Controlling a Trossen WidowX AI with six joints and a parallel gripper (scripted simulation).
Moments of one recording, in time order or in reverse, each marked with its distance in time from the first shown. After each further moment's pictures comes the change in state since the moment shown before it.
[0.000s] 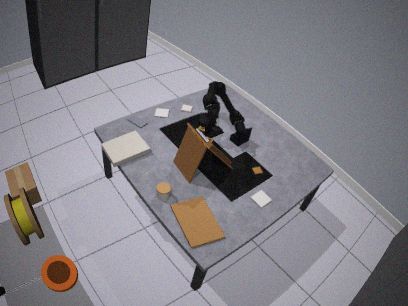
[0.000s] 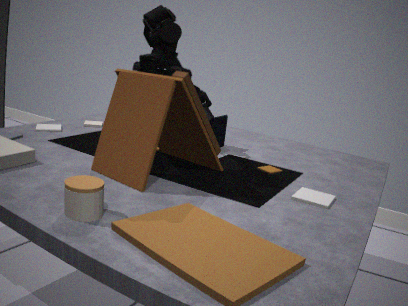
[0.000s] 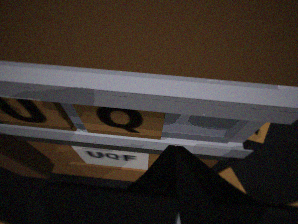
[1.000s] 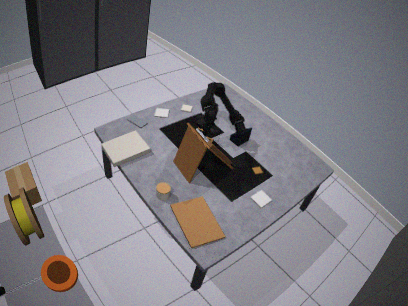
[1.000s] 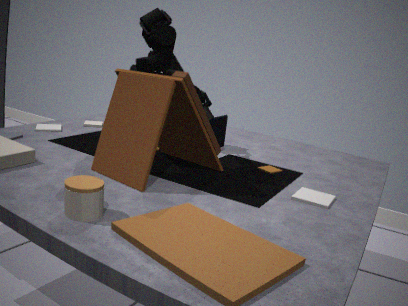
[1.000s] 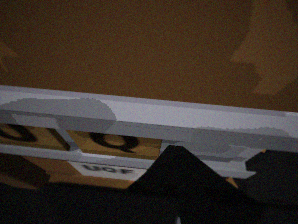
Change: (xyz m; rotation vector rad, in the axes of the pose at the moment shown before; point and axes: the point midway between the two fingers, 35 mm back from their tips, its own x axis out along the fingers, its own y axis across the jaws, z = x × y) arm 0.011 -0.001 0.010 0.001 0.000 0.001
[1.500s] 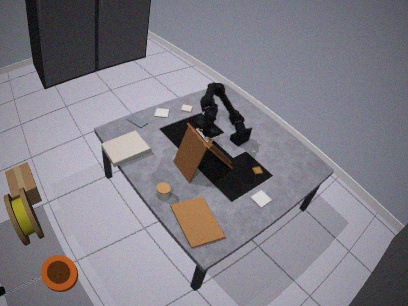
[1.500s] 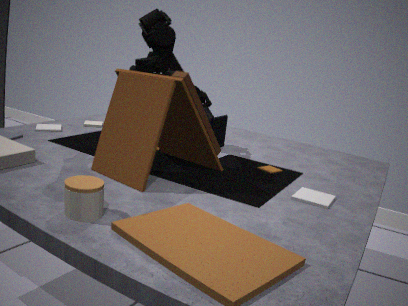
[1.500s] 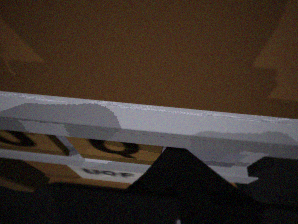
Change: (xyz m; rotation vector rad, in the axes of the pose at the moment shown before) arm 0.003 0.001 0.002 -0.001 0.000 0.000
